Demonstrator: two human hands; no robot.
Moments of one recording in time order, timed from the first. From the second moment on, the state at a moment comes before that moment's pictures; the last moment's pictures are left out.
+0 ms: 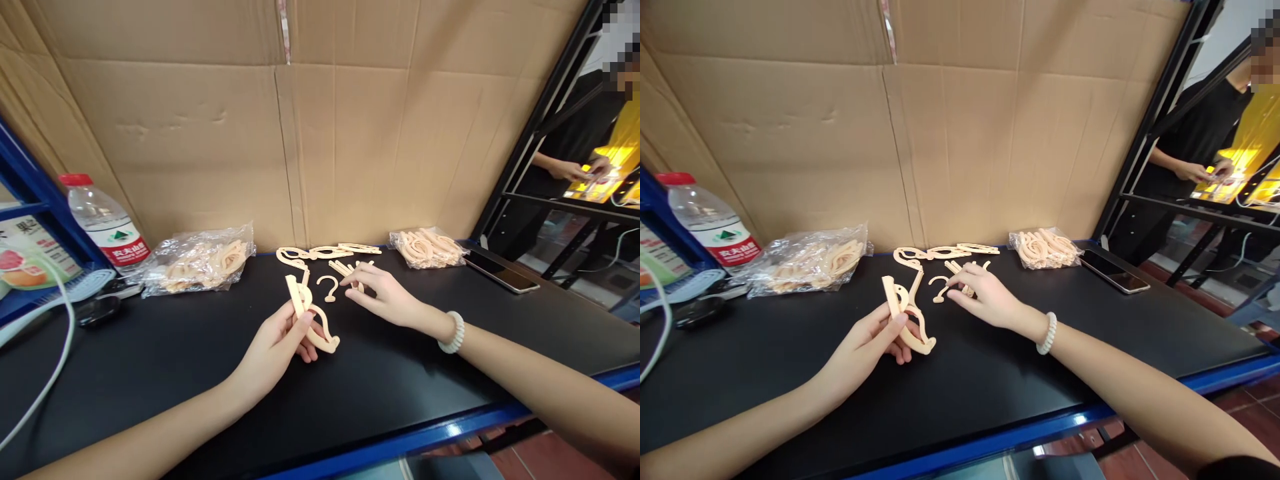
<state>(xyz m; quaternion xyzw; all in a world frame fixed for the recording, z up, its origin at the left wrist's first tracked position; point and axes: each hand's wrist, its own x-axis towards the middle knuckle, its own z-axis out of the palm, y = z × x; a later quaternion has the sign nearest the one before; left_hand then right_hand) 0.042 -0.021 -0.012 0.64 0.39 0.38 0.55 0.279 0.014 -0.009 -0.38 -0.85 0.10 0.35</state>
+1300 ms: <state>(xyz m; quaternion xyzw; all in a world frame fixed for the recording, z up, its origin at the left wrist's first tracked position) 0.038 -0.010 -0.005 0.87 0.40 0.28 0.11 0.239 -0.012 0.001 -0.40 -0.68 0.52 0.34</state>
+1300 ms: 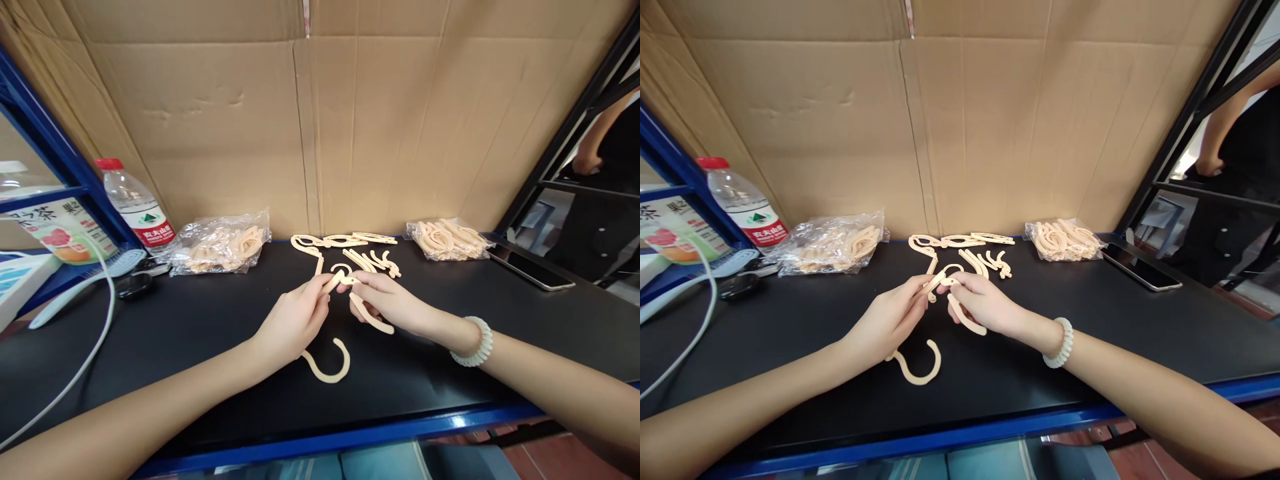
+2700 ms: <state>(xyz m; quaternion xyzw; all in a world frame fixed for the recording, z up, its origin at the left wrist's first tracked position) 0.024 -0.004 0.019 0.77 0.49 0.31 0.27 0.328 0.037 0.022 -0.45 -0.76 0.13 0.45</state>
